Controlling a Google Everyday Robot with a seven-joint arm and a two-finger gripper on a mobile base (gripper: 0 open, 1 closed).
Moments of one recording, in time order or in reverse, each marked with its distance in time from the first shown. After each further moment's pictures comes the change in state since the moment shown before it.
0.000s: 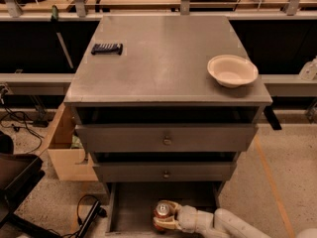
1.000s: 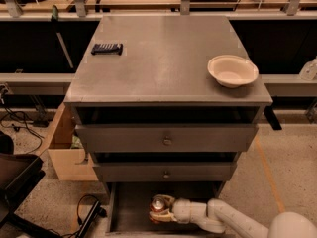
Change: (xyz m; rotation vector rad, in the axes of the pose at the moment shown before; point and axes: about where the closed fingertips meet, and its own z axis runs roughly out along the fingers) arm 0.010 -0.022 0.022 -0.071 0.003 -0.011
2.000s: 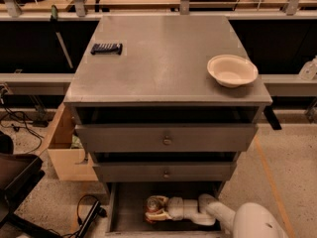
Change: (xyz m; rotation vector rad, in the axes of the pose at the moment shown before) arm 0.058 -0.020 0.028 -0.116 -0.003 0.017
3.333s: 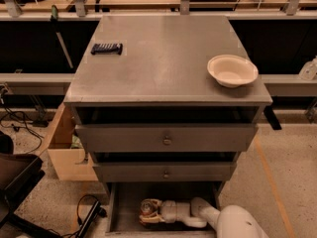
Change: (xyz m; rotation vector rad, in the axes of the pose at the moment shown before) arm 0.042 -0.007 0.033 -0.011 -0.021 0.001
